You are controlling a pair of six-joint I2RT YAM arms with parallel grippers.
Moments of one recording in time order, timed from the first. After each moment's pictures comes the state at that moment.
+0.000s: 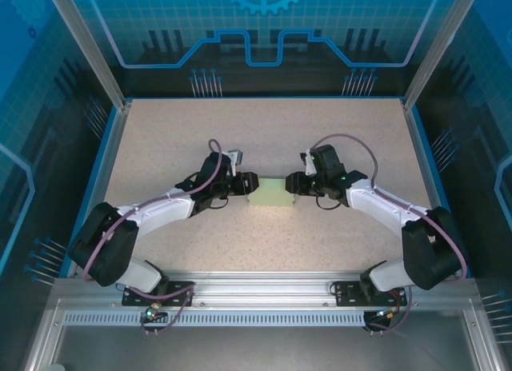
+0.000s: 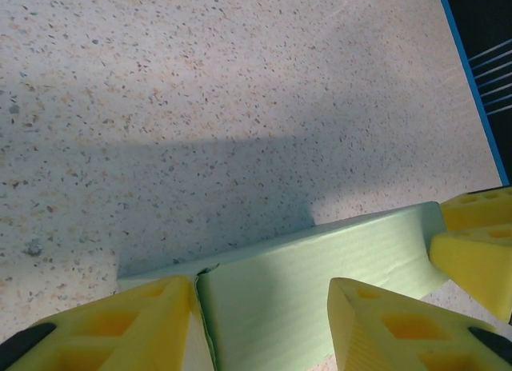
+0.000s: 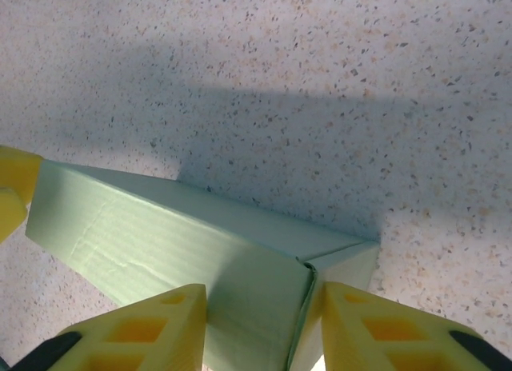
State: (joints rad) left arm -0.54 1.48 0.78 0.06 0.20 -0.66; right arm 0.46 1.43 0.87 -0.31 -0.27 0.51
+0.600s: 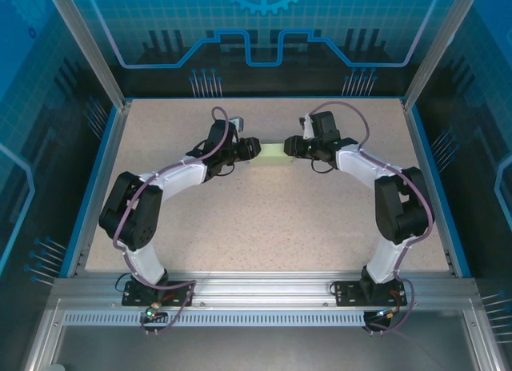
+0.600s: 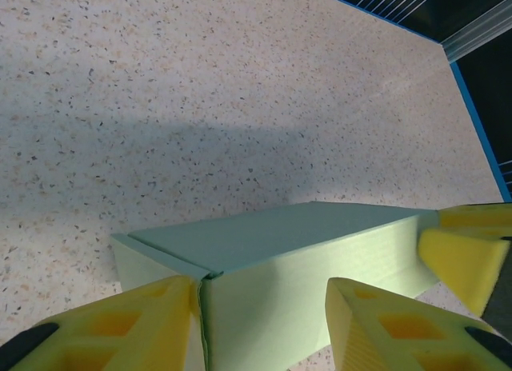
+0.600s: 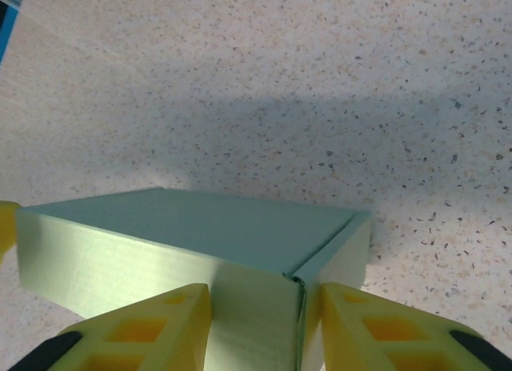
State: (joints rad) left arm -0.43 1.77 1.14 0.04 0.16 -0.61; right arm 0.33 1.80 1.23 -0.21 -0.30 0.40
